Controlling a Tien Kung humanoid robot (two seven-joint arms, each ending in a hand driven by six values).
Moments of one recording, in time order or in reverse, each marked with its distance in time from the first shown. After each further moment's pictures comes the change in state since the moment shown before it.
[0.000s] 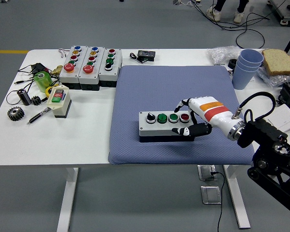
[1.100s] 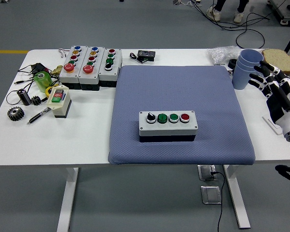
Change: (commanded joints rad) left arm -0.006 0.004 0.031 0.000 -0.034 0.005 -0.010; right arm -0.354 0.051 0.496 0.062 1.327 -0.141 0.245
